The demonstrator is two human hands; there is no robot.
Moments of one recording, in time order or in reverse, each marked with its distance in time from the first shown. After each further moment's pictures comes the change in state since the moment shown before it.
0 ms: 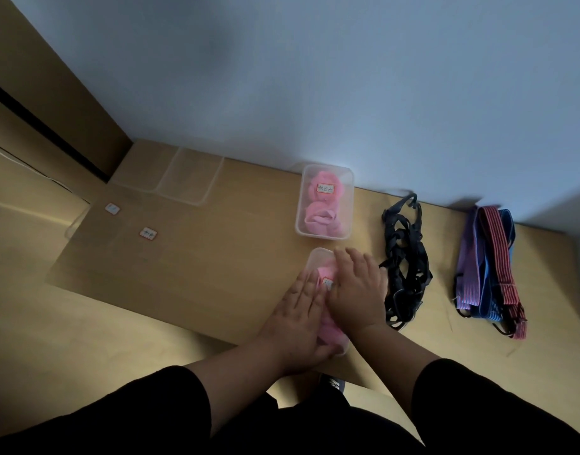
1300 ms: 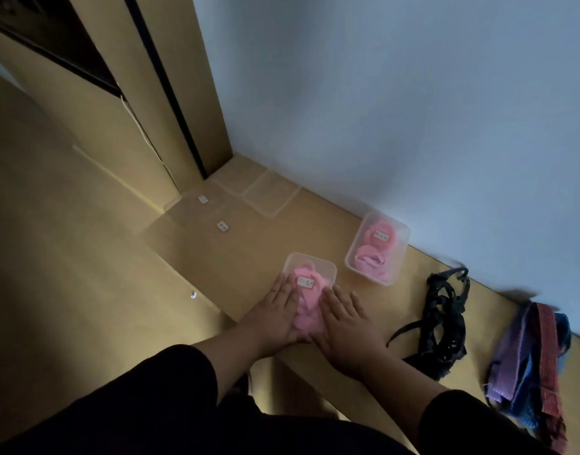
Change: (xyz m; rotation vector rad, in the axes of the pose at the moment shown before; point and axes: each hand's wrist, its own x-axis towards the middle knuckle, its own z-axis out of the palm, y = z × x) left_hand -0.039 -0.061 -0.049 0.038 -0.285 -0.386; right_hand -0.004 -0.048 -0.023 -0.414 -0.508 -0.690
